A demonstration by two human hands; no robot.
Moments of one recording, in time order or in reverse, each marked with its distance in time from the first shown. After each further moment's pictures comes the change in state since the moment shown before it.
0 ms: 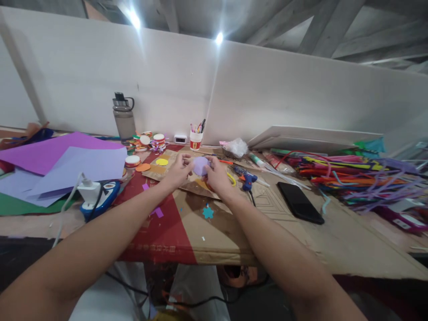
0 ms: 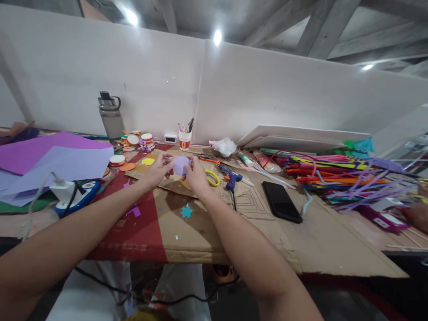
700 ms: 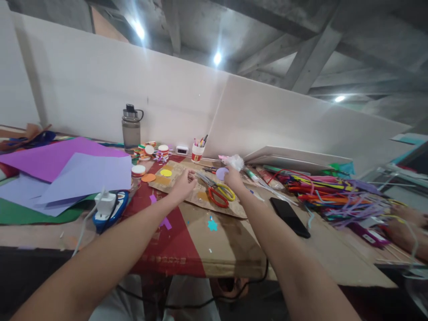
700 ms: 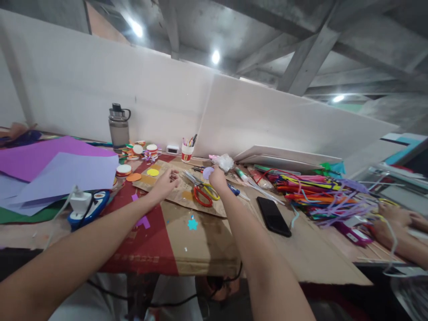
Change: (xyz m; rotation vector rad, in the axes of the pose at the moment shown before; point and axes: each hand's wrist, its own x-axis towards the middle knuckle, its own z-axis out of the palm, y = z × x) left_hand 0.012 -0.029 -0.009 0.079 0.045 0.048; right_hand 0.068 0.022 -0.060 -0.709 0.209 0.170
